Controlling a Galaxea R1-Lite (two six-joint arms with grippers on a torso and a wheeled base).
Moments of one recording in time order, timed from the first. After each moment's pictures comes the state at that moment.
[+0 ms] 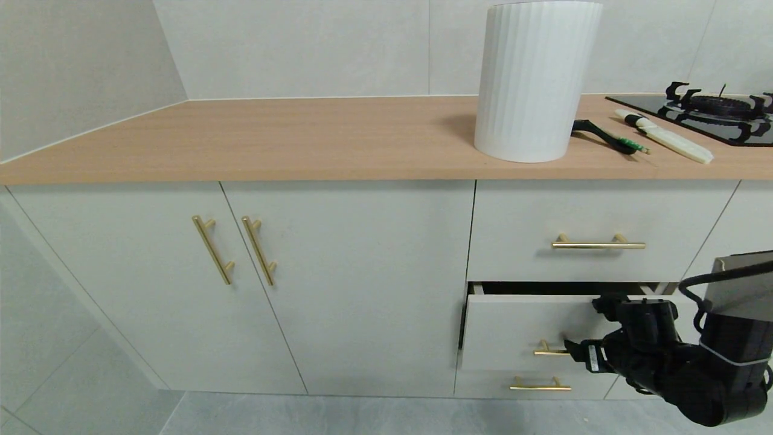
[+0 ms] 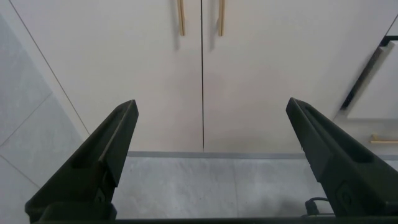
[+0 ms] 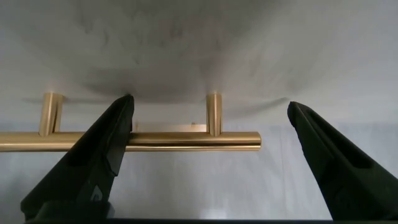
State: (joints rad) left arm 0.01 0.00 0.00 0.00 0.00 0.01; right arm 0.12 2.27 -0.47 -1.07 -0.16 0.02
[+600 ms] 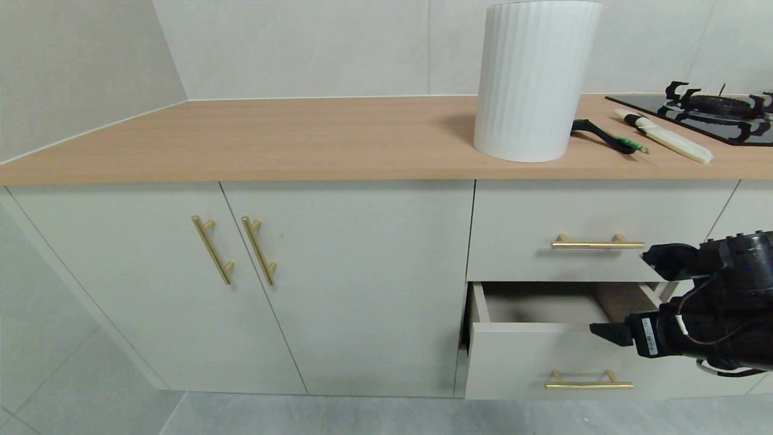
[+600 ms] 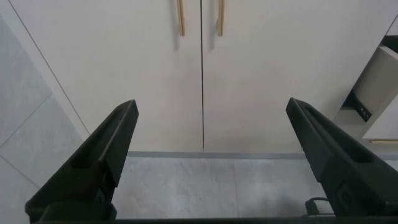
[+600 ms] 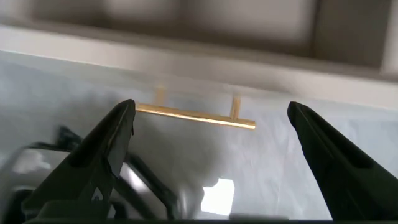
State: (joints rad) left arm 0.01 0.00 0.00 0.00 0.00 0.01; right arm 0.20 1.55 -0.60 -0.24 -0.03 0.05
